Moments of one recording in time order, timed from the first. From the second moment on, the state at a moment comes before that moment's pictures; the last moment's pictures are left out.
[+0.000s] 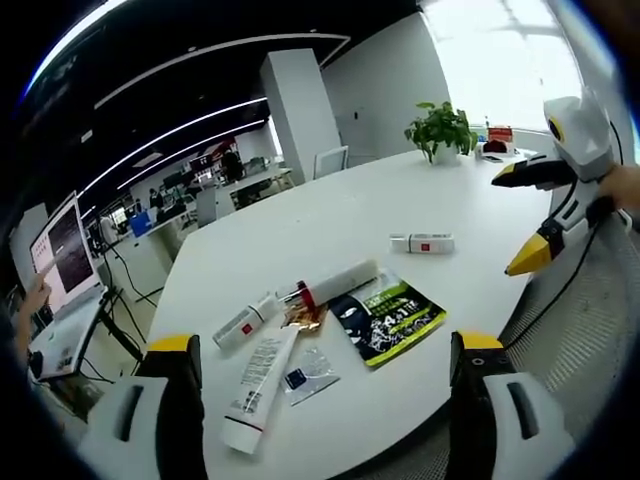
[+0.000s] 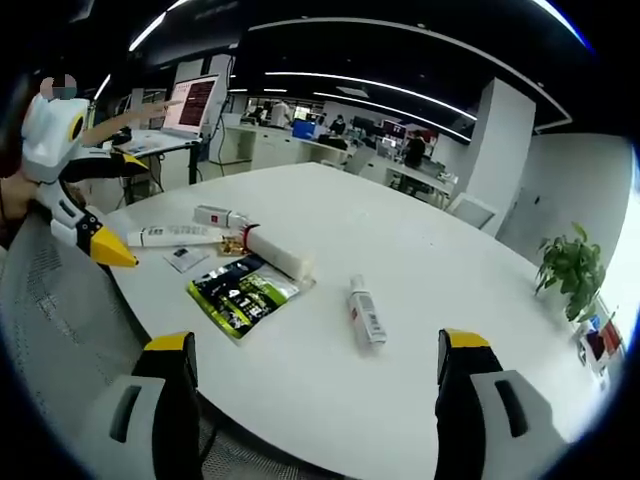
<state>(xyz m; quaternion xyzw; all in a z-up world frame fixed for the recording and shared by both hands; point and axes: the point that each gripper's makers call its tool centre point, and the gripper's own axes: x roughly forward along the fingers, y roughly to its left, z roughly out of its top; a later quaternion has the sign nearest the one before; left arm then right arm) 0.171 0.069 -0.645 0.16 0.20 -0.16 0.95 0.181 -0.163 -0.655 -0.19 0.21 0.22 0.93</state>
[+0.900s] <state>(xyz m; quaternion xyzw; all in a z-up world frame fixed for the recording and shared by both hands) 0.173 0.070 -0.646 0.16 0.20 -0.16 0.95 0.179 -0.159 -0.660 -0.20 0.23 0.23 0.92</state>
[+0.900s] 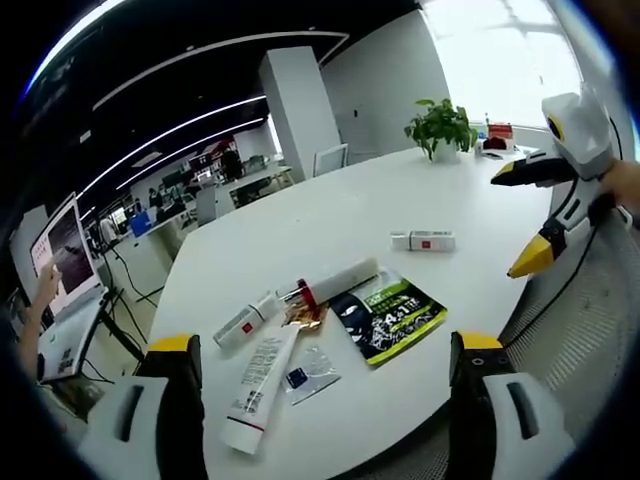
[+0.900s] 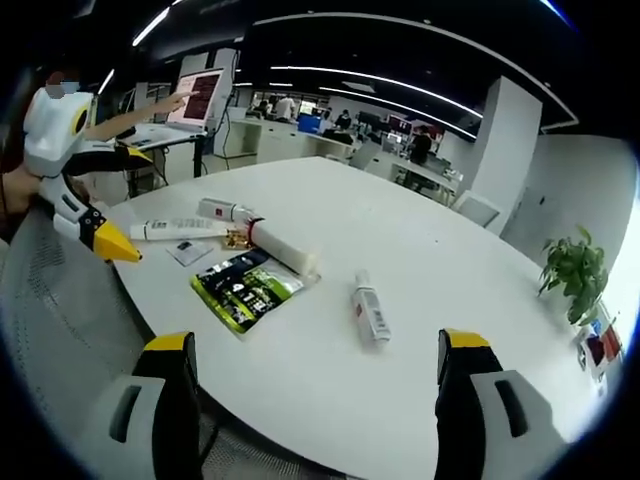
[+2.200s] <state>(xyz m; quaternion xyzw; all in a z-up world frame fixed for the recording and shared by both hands) 0.174 0.072 -0.646 0.17 0.20 -0.15 0.95 0.178 -0.157 -0.661 -0.21 0.23 0.23 0.92</state>
